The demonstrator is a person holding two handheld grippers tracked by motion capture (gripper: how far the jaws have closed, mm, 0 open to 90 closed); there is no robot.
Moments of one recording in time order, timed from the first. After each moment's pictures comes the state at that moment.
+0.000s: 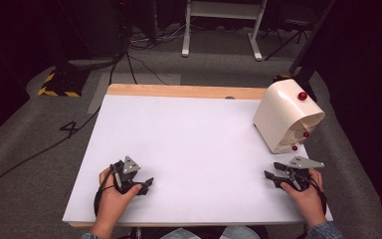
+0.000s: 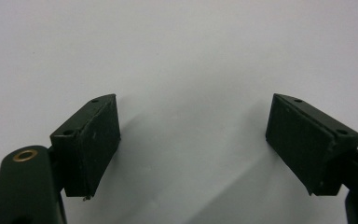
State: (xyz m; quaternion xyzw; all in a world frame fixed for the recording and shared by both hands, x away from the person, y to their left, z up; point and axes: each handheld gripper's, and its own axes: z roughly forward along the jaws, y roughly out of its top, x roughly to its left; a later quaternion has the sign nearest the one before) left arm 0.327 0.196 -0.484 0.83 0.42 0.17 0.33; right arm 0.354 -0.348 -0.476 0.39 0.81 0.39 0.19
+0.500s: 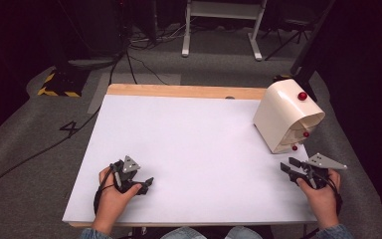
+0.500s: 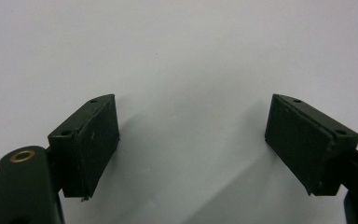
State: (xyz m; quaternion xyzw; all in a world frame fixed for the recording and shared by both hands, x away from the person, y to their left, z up) left arm 0.328 0.196 -0.484 0.83 0.42 0.16 0.33; right arm 0.348 -0.381 -0.451 0.44 0.76 0.41 0.25
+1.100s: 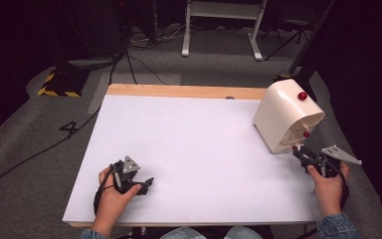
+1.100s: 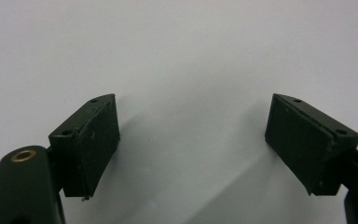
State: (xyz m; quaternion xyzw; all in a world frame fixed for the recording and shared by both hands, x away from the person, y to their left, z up) left arm 0.327 0.196 -0.484 0.83 0.42 0.16 0.33; right arm 0.375 -0.416 -0.458 0.49 0.68 0.46 0.29
